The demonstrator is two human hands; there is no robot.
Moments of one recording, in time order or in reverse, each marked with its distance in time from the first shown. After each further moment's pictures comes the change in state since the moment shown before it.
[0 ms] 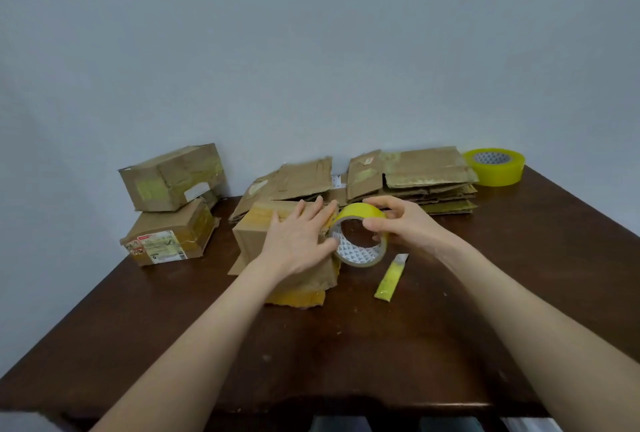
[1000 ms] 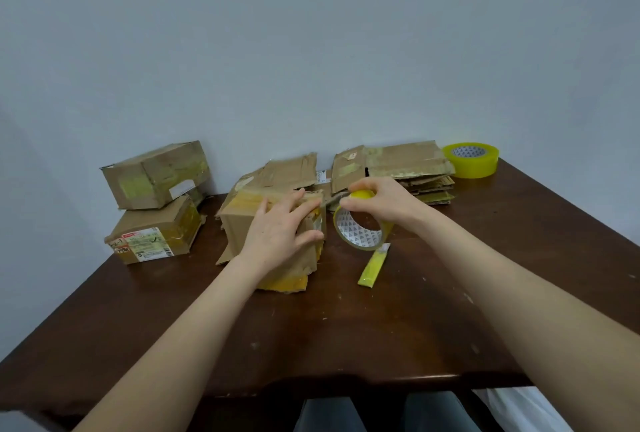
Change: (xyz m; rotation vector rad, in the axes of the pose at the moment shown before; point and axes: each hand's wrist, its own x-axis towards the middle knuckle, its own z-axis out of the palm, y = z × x) left_hand -0.002 -0.015 0.014 -0.022 0.263 0.128; right_hand -0.001 -0.034 -0.003 -0.500 0.089 -0.029
